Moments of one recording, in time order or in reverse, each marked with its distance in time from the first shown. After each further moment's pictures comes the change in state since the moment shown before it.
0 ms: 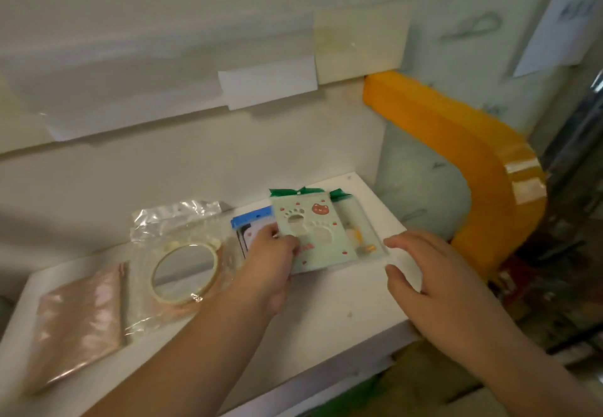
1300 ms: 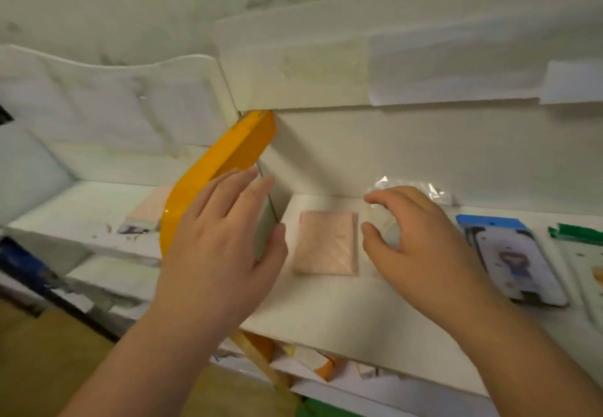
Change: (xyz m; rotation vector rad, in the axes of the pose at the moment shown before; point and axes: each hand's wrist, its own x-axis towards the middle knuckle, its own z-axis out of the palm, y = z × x) left_hand -0.217 0.037 -0.270 1.438 0.918 0.661; right_hand 0.013 -0.254 0.126 0.278 -0.162 -0.621
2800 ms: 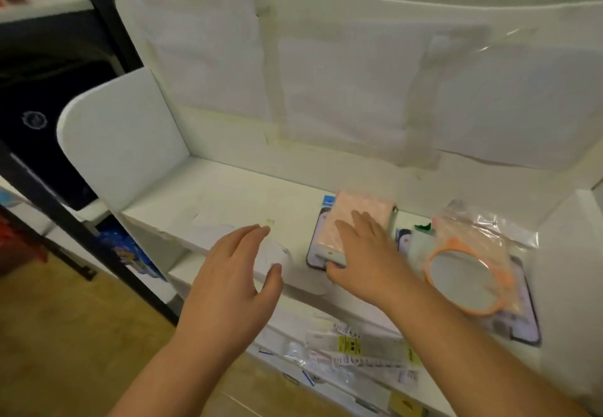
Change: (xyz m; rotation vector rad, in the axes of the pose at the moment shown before) left_hand -0.005 -0.532 0.047 -0.205 -0.211 -0.382; right_hand 0.213 -0.253 0.490 -0.348 -0.581 -0.010
